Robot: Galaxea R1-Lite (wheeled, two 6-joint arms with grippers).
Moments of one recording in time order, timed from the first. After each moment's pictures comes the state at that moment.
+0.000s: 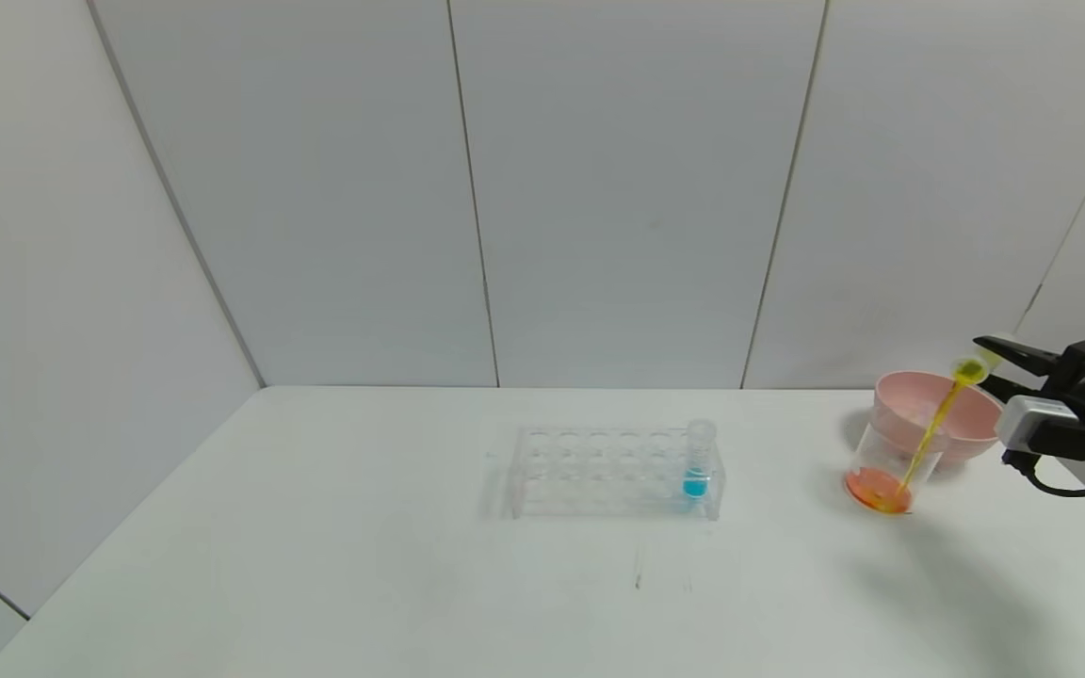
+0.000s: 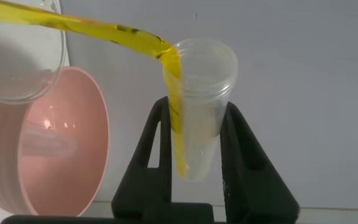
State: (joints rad) left arm 0.00 0.00 0.00 0.00 0.00 0.00; right arm -0.39 2.03 -0.75 -1.30 0.77 -1.52
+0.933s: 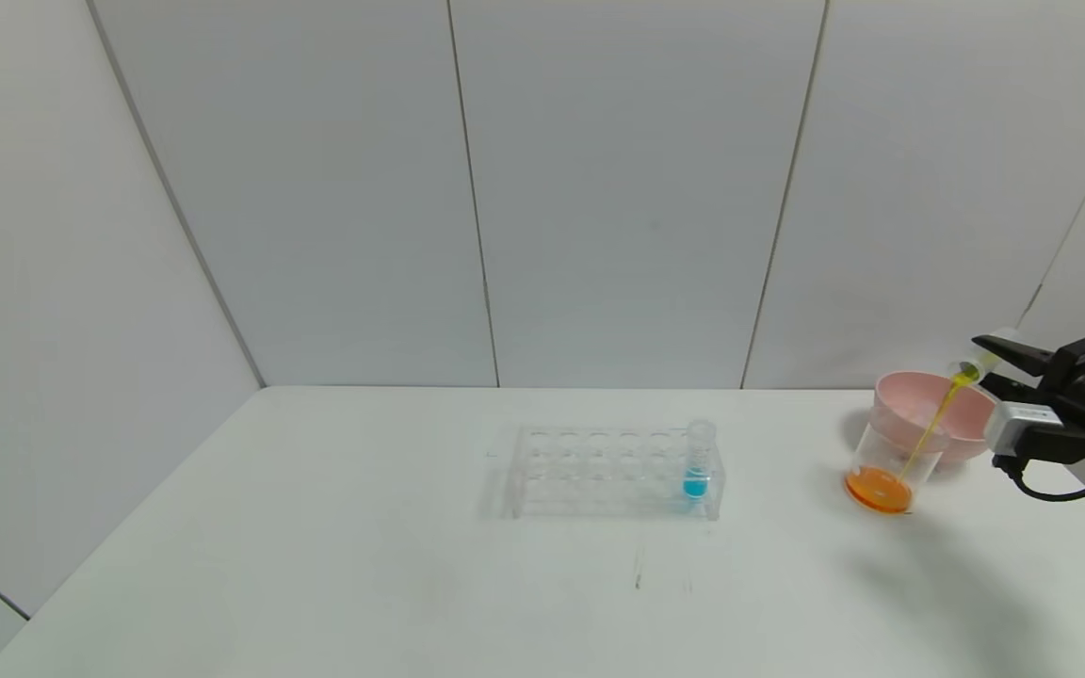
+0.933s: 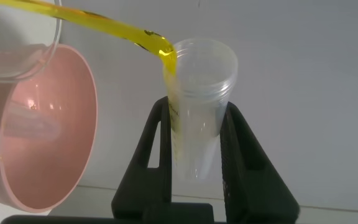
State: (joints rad) left arm 0.00 0.00 0.00 0.00 0.00 0.00; right arm -0.39 2.02 -0.75 -1.29 0.71 -1.64
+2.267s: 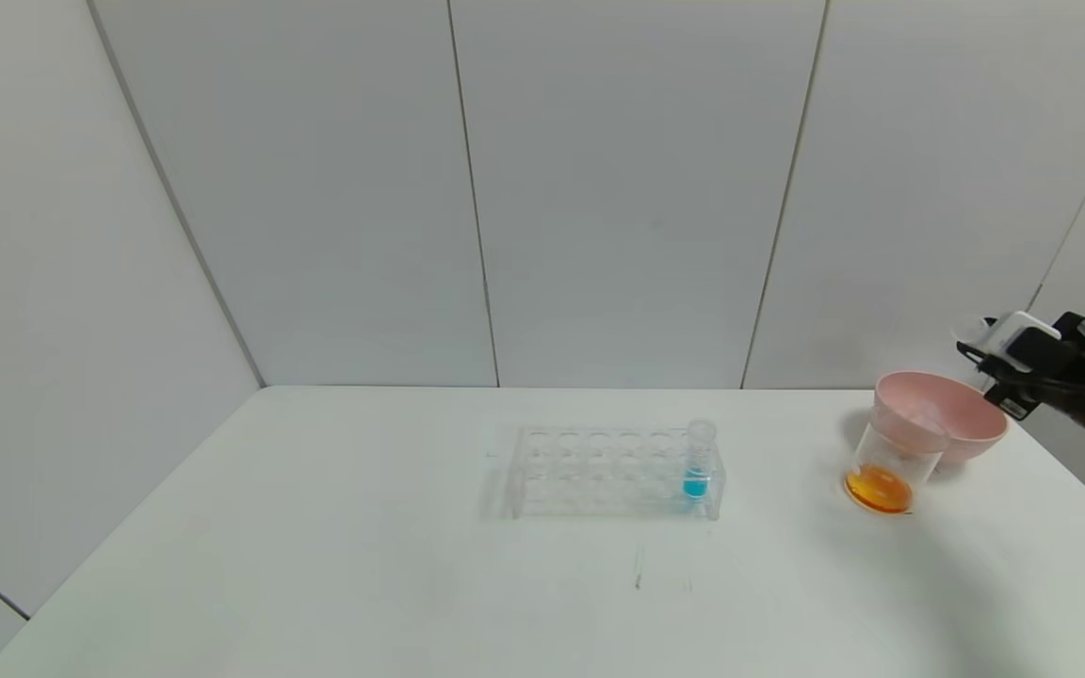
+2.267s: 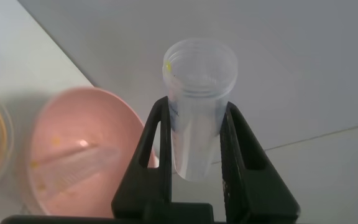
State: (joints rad) left arm 0.00 0.00 0.00 0.00 0.00 0.00; right arm -0.32 2.01 -0.90 -1.06 0.41 -1.03
